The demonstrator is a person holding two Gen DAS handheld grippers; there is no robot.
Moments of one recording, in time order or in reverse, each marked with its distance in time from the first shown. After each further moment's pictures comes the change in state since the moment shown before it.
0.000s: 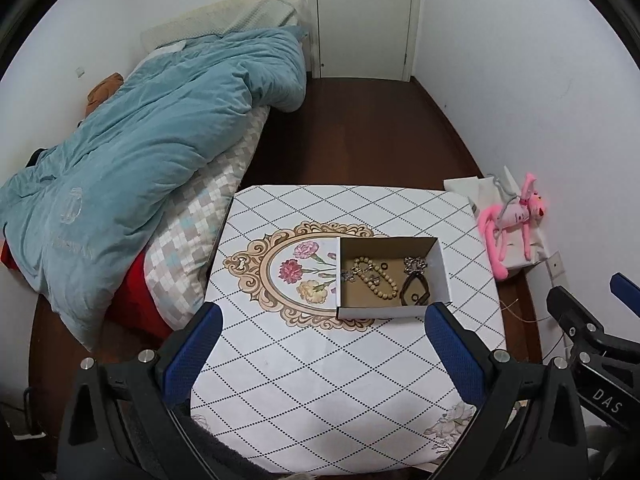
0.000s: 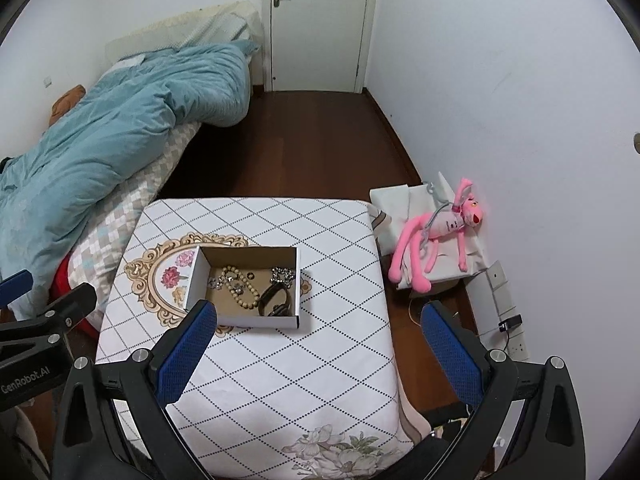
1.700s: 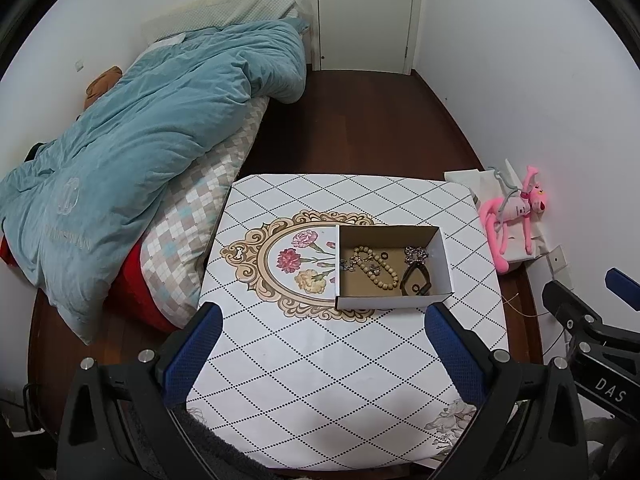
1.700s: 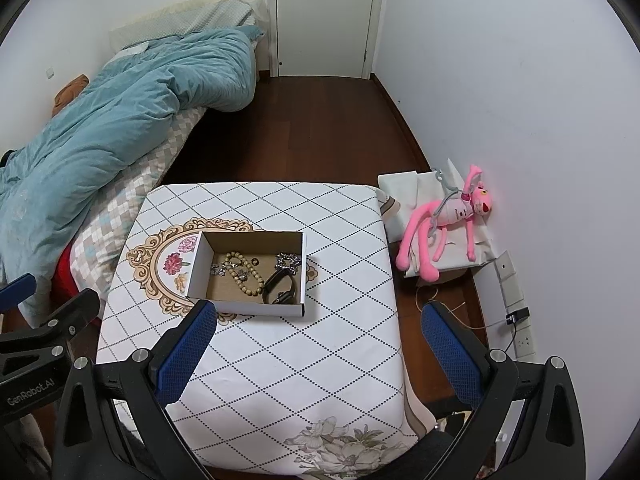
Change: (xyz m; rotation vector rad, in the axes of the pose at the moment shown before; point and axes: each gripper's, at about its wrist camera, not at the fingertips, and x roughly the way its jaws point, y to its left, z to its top) left arm 0.007 0.001 -0.007 -0.004 0.025 -0.005; right arm 0.013 -0.001 -0.001 -0.010 0.048 0.028
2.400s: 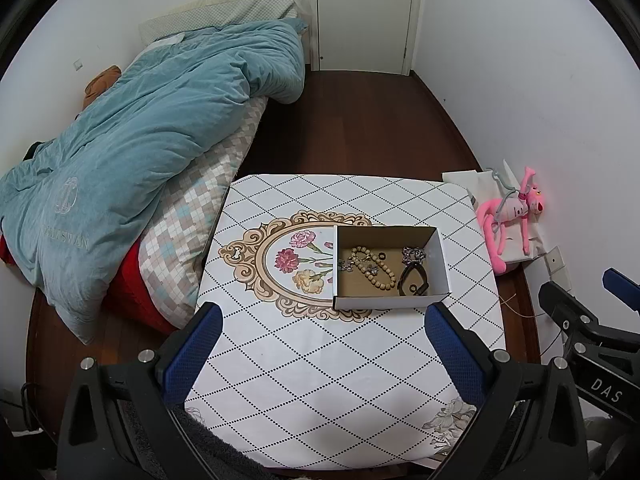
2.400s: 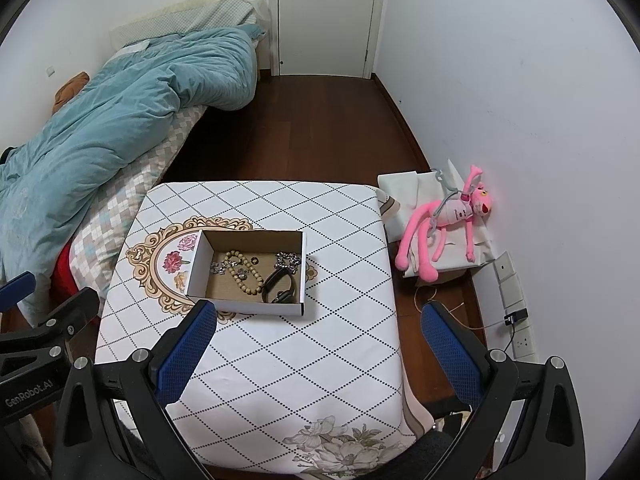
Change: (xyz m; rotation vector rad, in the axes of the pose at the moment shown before) left arm -0.001 -0.002 0.000 0.000 0.001 -0.004; right arm -0.001 0.002 0.000 -0.005 0.002 -0.004
